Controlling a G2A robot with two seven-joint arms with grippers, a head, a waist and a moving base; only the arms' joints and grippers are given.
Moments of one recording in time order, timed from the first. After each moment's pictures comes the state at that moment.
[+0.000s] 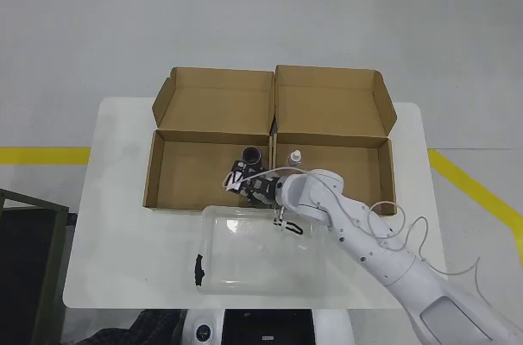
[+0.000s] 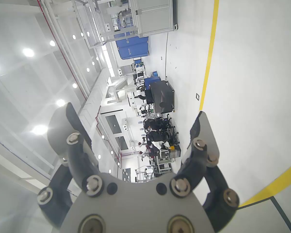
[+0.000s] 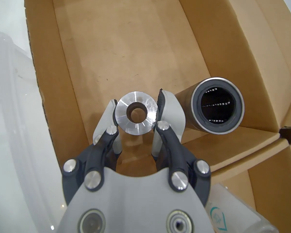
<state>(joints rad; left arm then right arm) -0.01 -0.37 -0.75 -1.25 2.03 -0.40 0.22 -0.76 -1.33 0.69 -1.40 -1.22 -0.46 0.60</state>
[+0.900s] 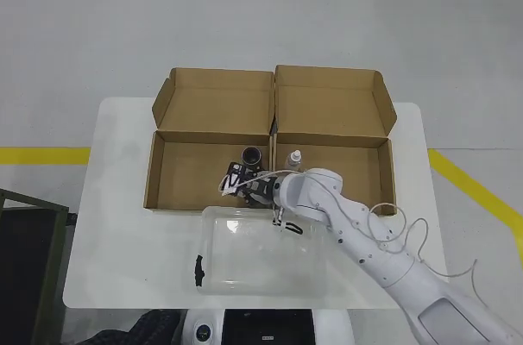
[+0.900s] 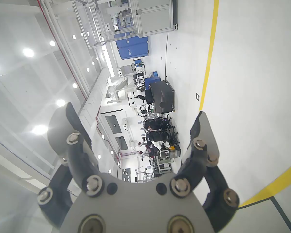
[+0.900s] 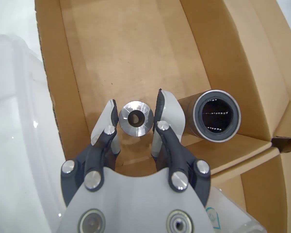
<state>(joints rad) -0.01 -0.37 -0.75 -1.25 2.03 -0.40 0.22 -0.79 -1.34 0.72 -1.47 -1.26 -0.51 0.61</state>
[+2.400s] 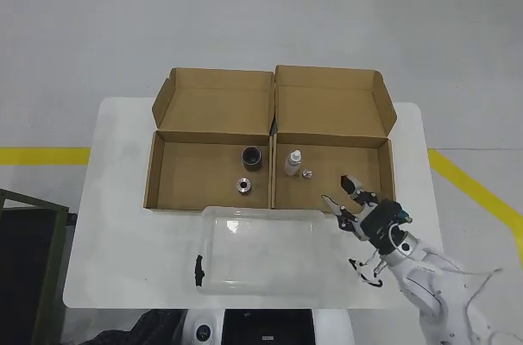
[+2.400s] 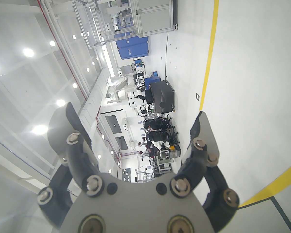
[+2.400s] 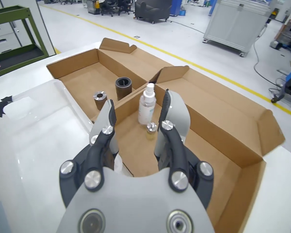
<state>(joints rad) -0.01 -0.37 -0.75 -1.25 2.03 -0.40 0.22 -1.71 -1.17 1.54 -2.04 -1.36 -0.52 -0.11</state>
